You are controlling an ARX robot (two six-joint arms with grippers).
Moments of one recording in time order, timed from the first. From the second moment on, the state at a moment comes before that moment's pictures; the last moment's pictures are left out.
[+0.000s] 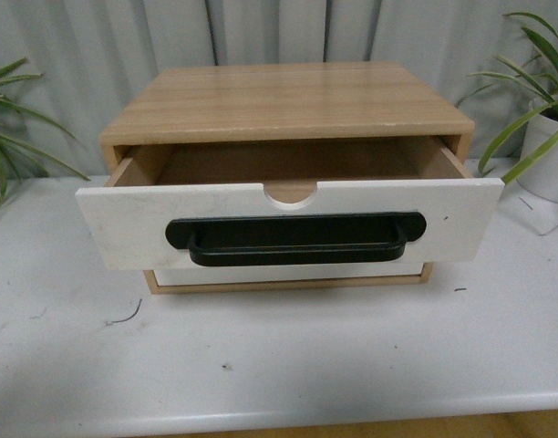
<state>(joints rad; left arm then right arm) 0.17 0.24 0.04 0.20 0.17 0.00 0.00 0.26 0.05 0.20 0.00 0.01</state>
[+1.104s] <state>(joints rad) 0.00 0.01 0.01 0.00 0.00 0.00 0.00 0.00 0.01 0.00 0.00 0.00</state>
